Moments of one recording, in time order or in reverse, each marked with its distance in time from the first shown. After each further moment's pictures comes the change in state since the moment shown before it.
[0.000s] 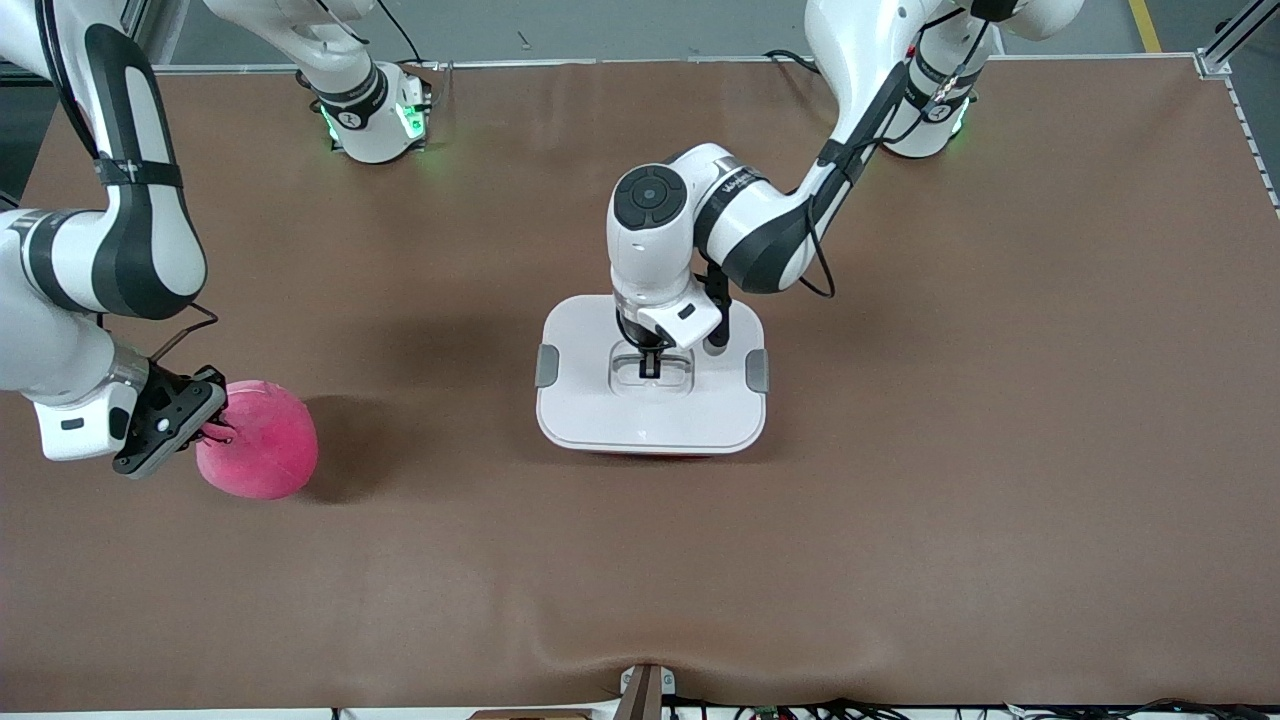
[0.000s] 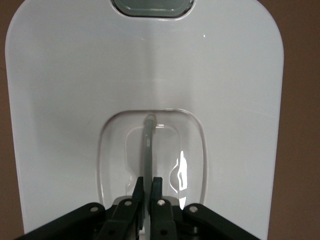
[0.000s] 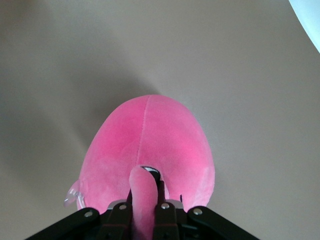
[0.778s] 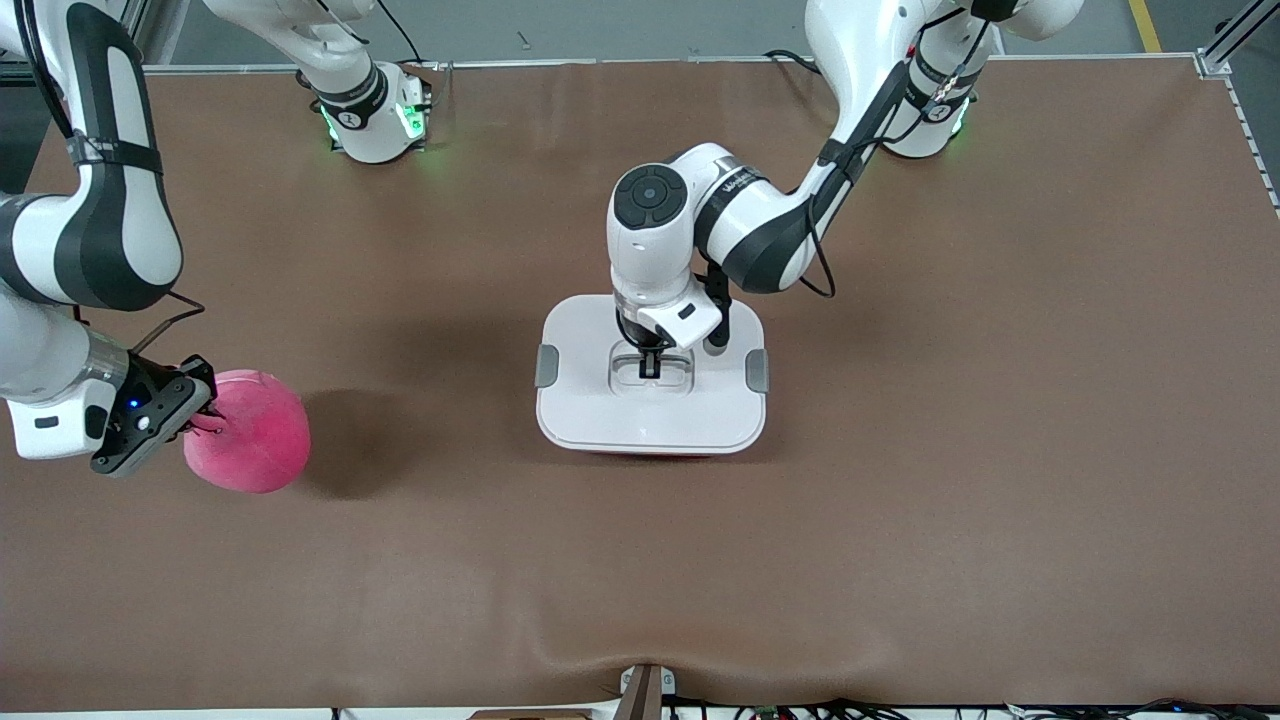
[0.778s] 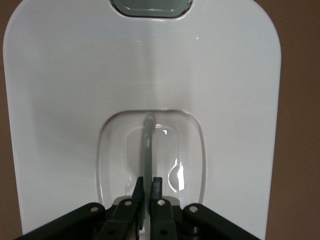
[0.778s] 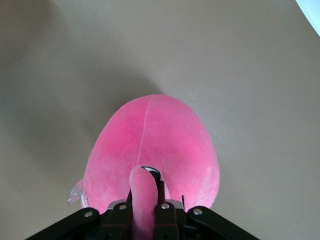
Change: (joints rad) left arm 0.000 -0.003 0.001 0.003 0.000 0.000 0.000; right arm 0.010 -0.001 0.003 0.095 0.000 -0.162 0.077
